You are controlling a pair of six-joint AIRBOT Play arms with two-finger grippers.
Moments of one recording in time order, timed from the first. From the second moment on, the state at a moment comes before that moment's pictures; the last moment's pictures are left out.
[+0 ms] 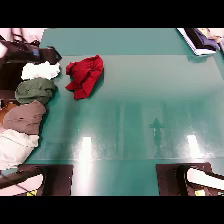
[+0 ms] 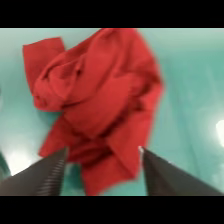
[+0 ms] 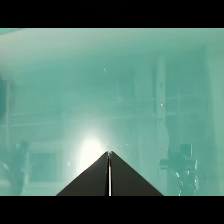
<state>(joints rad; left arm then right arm) -0.07 -1.32 1.47 1.27 -0.90 -1.45 -0.36 -1.31 1.98 -1.17 1.57 1.60</state>
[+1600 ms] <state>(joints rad) -0.31 -1.37 2.09 0.93 -1.05 -1.14 -0.36 -1.30 2.04 -1.04 1.56 1.60</state>
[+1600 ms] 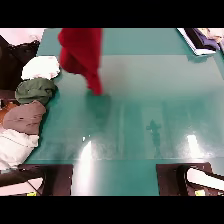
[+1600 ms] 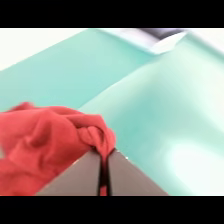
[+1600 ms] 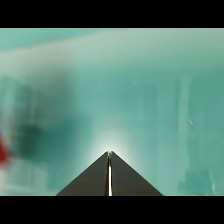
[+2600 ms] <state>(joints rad) -0.53 -1.34 1.49 1.06 -1.08 -1.25 -0.36 -1.05 1.75 -0.99 1.36 1.60</state>
